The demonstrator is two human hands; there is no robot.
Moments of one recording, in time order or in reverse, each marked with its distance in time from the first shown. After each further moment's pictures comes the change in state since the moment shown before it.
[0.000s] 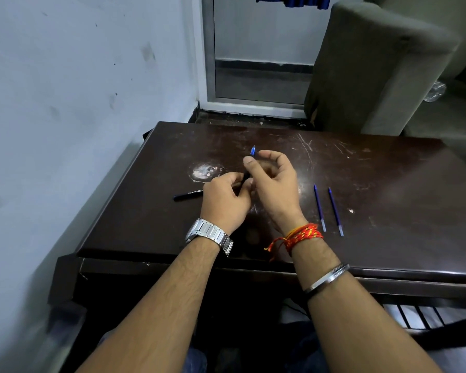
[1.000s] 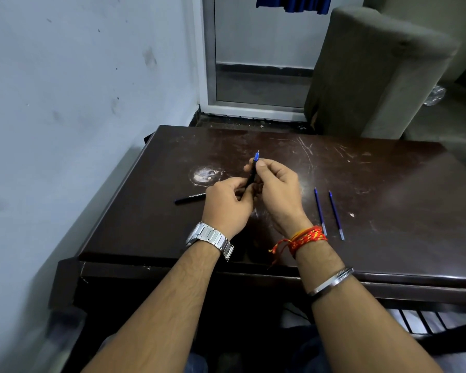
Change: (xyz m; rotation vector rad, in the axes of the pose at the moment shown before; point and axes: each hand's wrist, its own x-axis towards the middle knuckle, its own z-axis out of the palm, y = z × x) left_hand -0.002 0.002 -0.001 -0.035 -0.035 0.022; right_hand 0.003 -0.002 -0.002 0.038 -0.029 0.072
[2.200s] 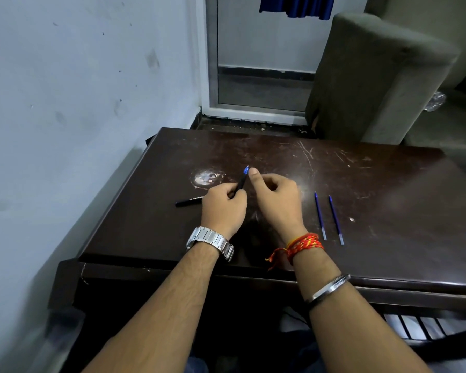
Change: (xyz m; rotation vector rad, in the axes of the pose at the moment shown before) left_hand 0.005 -0.002 0.000 0.023 0.023 -0.255; right_hand -0.004 0.003 -0.005 -0.553 0.090 -0.070
